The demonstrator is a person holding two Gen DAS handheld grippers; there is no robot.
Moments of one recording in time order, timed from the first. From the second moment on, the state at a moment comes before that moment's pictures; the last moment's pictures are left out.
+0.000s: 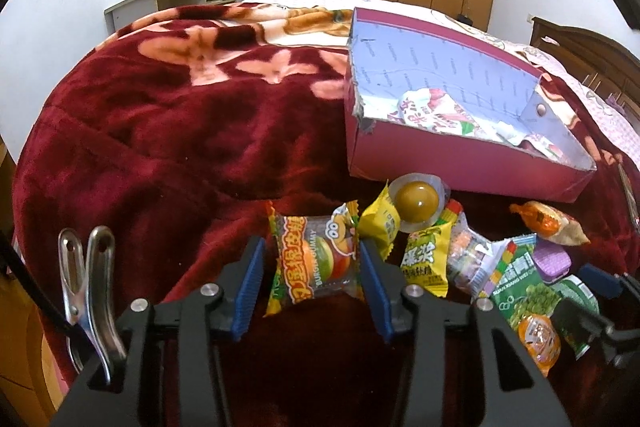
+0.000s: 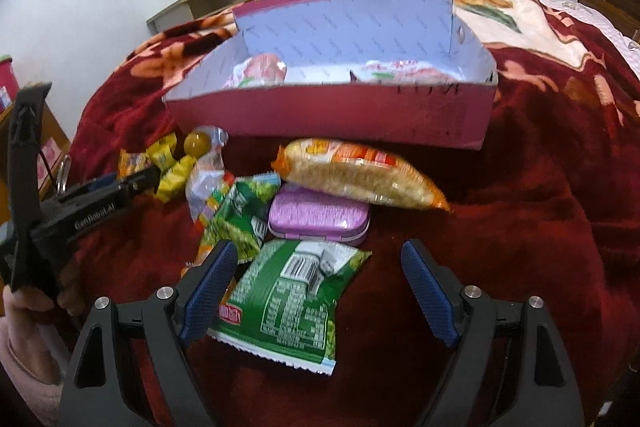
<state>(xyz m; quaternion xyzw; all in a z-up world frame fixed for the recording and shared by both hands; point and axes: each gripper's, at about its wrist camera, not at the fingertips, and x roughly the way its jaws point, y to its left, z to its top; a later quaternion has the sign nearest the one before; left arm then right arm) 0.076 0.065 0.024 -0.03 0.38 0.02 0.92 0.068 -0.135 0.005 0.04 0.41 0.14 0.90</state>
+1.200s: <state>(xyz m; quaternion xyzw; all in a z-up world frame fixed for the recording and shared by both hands) 0.057 0.069 0.045 -0.06 0.37 0.00 0.93 0.047 -0.138 0.018 0.08 0.38 0.17 0.90</state>
